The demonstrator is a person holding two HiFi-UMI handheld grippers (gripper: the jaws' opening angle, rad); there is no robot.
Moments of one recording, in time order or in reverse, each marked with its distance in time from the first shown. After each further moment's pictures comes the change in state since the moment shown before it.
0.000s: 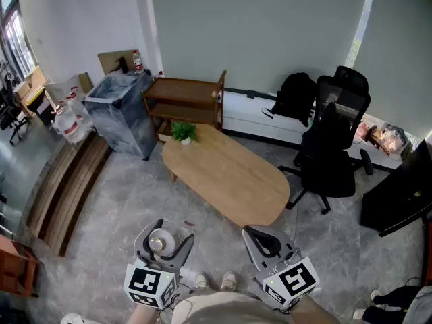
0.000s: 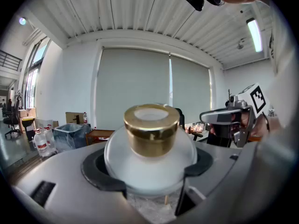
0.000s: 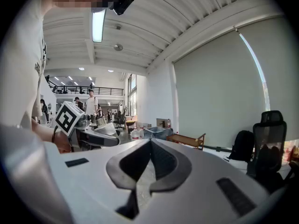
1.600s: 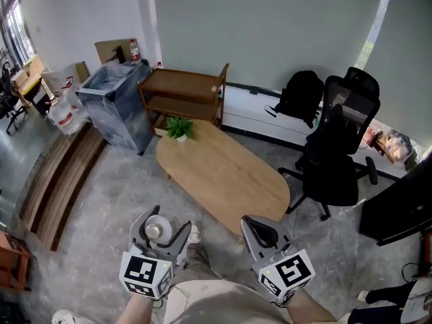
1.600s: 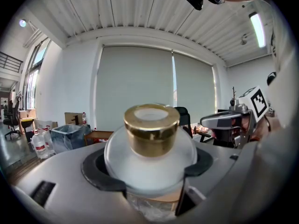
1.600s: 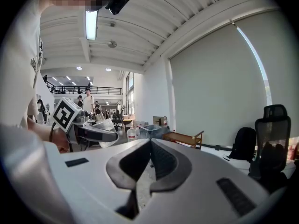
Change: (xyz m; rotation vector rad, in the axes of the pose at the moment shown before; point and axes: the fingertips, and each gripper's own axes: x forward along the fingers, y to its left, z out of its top) left arm 0.111 0.029 -0.005 0.008 -0.010 0.023; right arm 0.071 -0.092 -0.042 0.016 0.008 -0.013
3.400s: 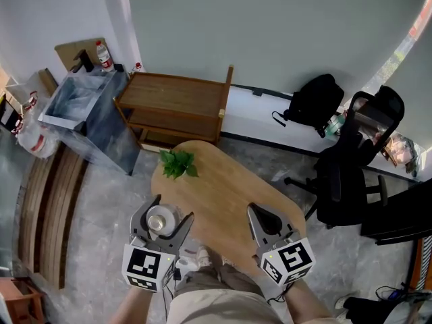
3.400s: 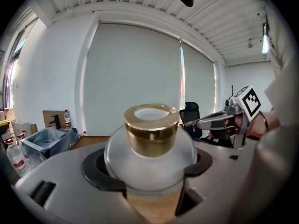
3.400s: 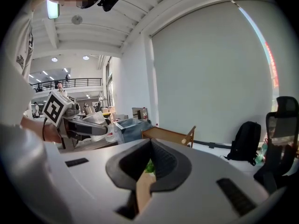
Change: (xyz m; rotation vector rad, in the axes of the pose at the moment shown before) left arm 0.347 0.288 0.071 0.029 0.083 -0.148; right arm 0.391 -0.219 0.029 0.094 0.157 -0.180
